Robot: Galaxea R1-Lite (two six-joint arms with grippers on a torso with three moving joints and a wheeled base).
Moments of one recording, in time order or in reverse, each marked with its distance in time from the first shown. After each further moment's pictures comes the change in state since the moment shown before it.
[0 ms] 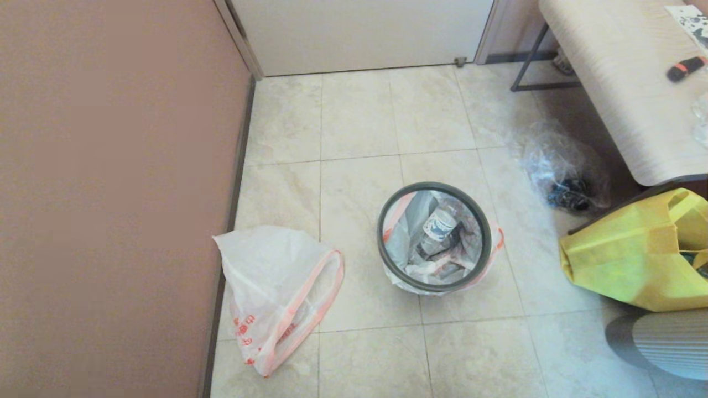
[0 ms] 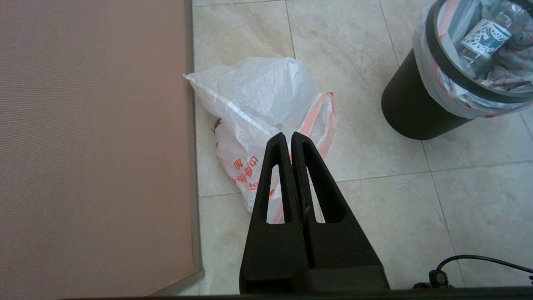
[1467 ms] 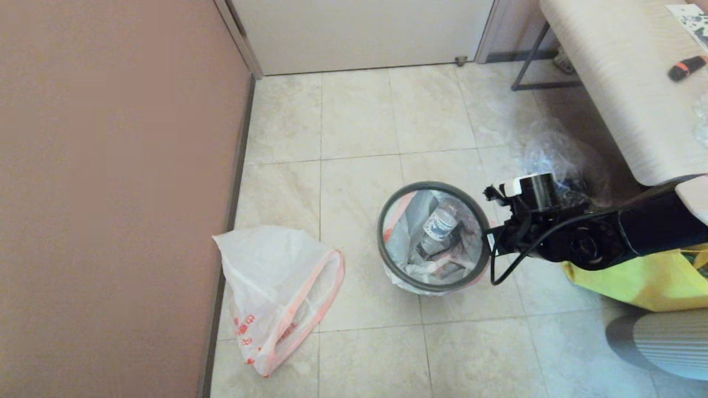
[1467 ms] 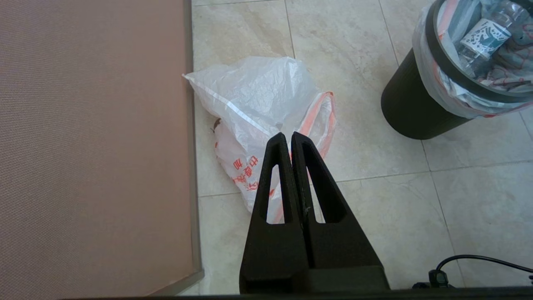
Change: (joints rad) left arm 0.000 0.000 0.000 0.000 0.000 0.000; right arm 0.335 1.316 -0.608 -0.252 -0.356 0.134
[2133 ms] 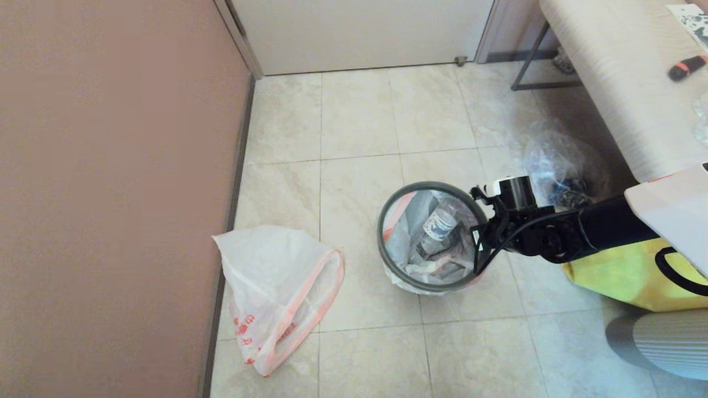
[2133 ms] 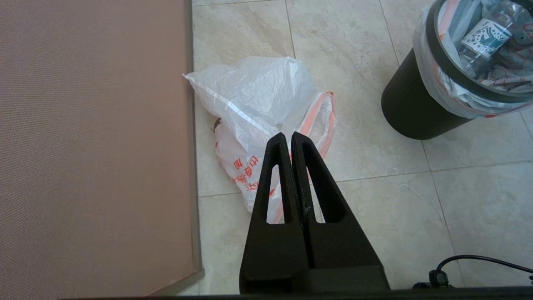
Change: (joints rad) left arm 0.000 0.000 0.000 0.000 0.000 0.000; right arm 0.003 0.131 -0.148 -0.001 -0.002 -0.001
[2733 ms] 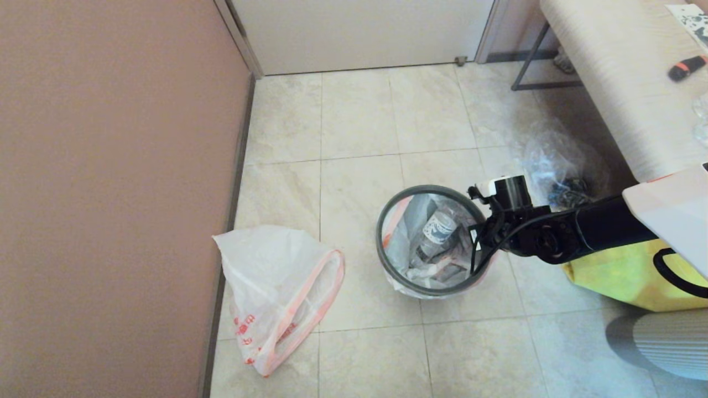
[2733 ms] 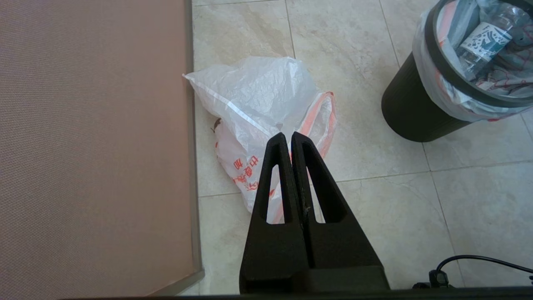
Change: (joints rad) left arm 0.000 0.000 0.000 0.000 0.000 0.000; right arm 0.026 -0.004 -0.001 0.009 -0.064 0.002
